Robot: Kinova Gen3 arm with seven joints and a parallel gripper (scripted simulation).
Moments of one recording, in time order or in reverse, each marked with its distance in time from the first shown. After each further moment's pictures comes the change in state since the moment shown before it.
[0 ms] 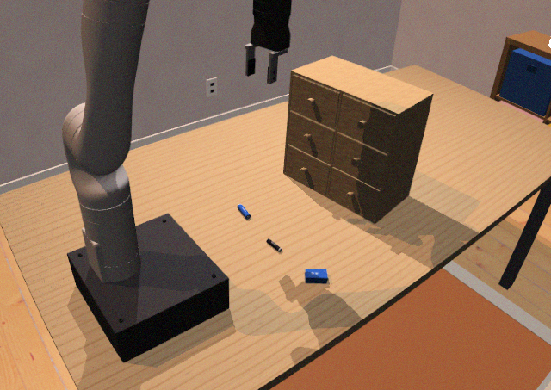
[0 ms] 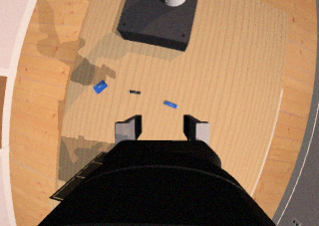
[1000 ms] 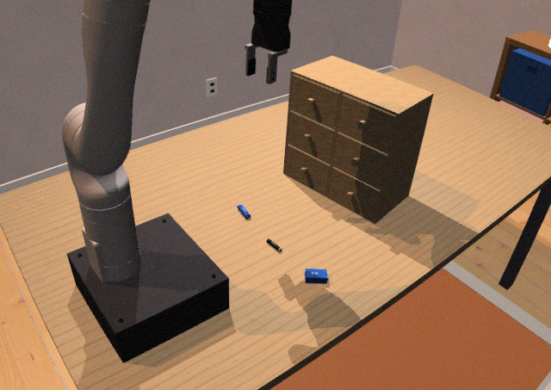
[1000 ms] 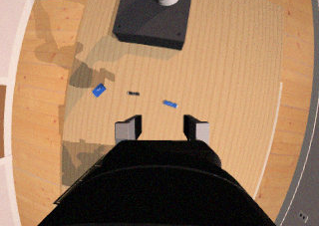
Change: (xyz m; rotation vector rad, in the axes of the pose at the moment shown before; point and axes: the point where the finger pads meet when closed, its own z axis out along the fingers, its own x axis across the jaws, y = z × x) arm 0.002 0.002 0.001 0.002 -0.001 0.054
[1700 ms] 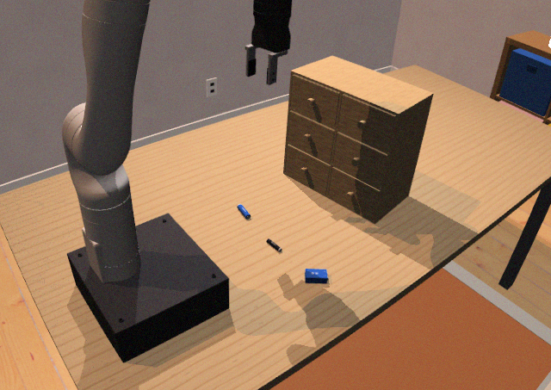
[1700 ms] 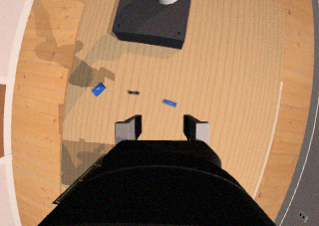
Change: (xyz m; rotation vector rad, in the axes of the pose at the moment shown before) arm 0.000 0.001 0.002 -0.005 0.001 -0.001
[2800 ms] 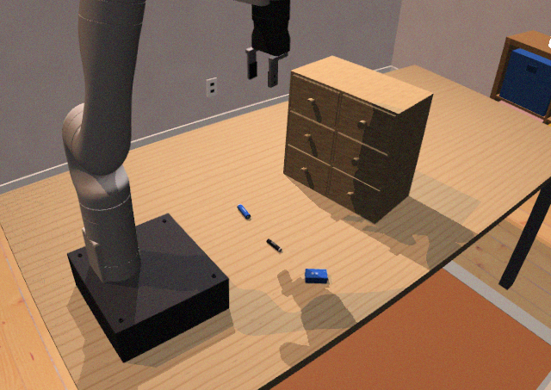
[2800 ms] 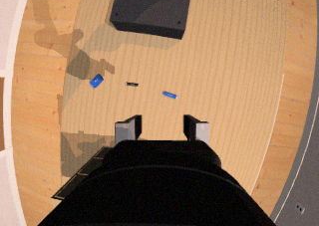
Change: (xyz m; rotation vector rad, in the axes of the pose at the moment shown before) arm 0.002 0.006 0.008 -0.063 0.000 -0.002
